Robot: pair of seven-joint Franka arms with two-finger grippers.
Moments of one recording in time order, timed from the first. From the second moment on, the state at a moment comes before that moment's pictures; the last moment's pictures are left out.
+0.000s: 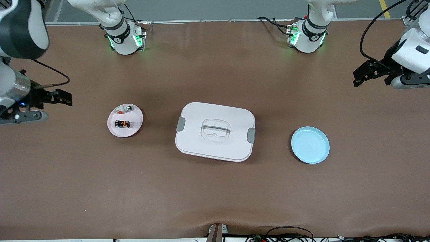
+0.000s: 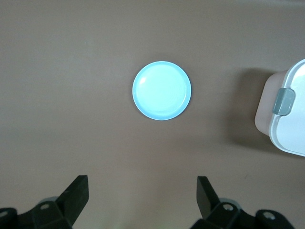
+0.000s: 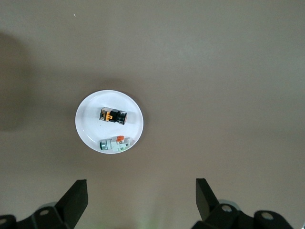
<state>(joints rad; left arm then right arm) 0.02 -0.05 -0.15 -1.60 0.01 1.56 -0.17 0.10 0.09 -0.09 -1.59 -0.08 1.56 -0.13</state>
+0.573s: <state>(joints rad) 0.02 -0.05 -0.15 -1.60 -0.01 1.56 -0.17 0.09 0.07 -0.09 -1.50 -0.08 1.55 -0.13</state>
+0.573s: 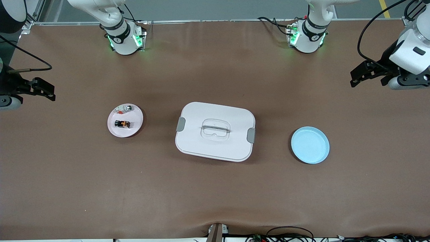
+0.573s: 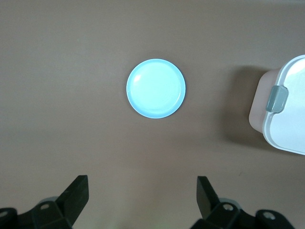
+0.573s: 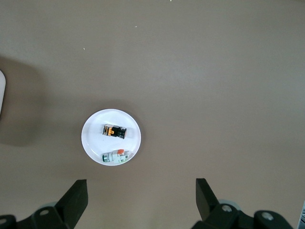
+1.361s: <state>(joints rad) 0.02 -0.05 -0.14 -1.60 -0.01 1.56 -0.17 0.07 0.07 -0.09 -1.48 -0.07 1.55 -0.12</state>
